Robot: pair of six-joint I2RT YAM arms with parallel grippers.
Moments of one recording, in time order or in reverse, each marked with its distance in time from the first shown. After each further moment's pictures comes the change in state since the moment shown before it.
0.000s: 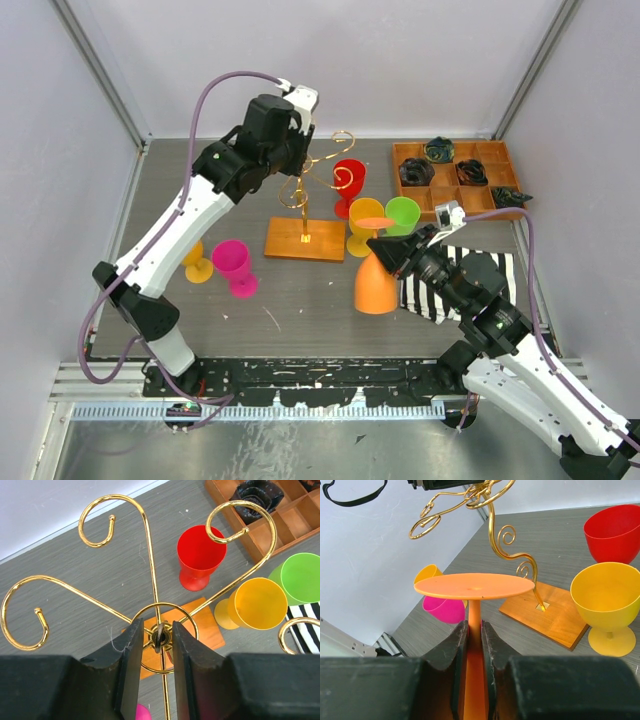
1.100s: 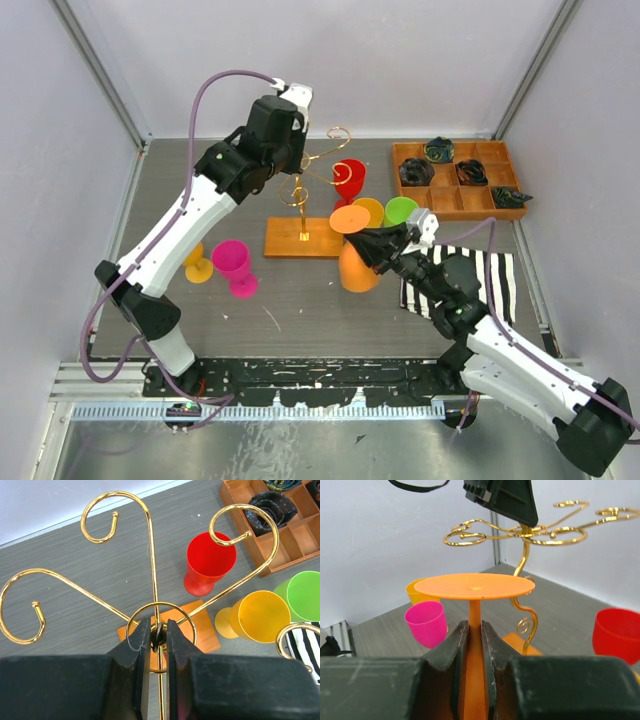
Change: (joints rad) left arm -0.006 0.024 0.021 -0.014 -0.092 -0.087; right arm 0.000 0.153 -0.215 0.626 -0.163 -0.319
